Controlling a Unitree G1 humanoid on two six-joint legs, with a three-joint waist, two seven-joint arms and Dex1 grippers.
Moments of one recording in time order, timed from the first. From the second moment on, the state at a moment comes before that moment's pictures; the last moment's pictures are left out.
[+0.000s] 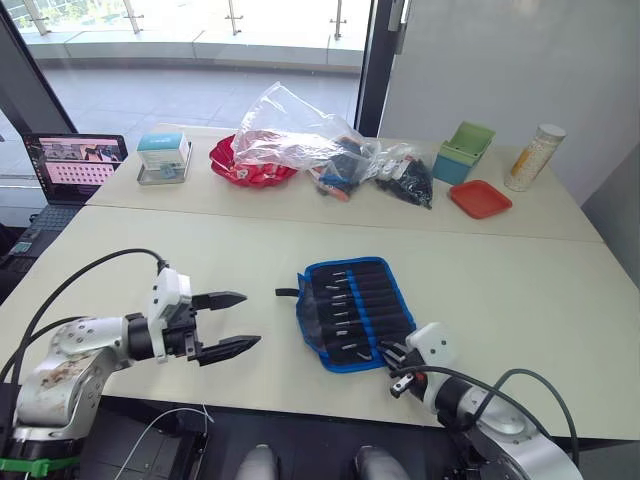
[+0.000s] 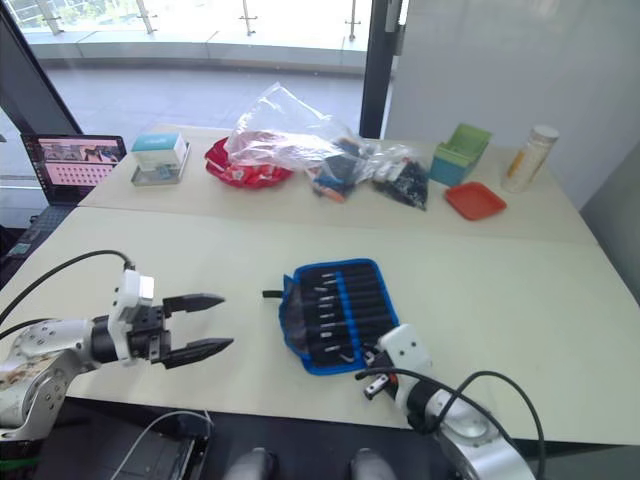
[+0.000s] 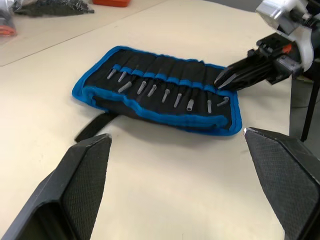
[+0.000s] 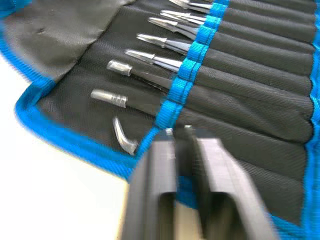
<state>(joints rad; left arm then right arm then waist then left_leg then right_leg) -0.01 0.74 0.27 -0.26 -0.55 0.41 -1.21 0.22 -0.43 0.11 -0.68 0.29 0.65 0.43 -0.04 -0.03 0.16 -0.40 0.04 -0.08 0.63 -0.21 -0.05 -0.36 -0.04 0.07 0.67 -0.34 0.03</state>
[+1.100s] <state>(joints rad) 0.08 0.80 0.32 -0.32 -0.59 0.40 -1.12 -0.02 -0.35 0.57 -0.62 -0.04 0.55 0.25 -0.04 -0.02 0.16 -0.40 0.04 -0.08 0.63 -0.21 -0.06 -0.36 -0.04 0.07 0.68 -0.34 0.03</state>
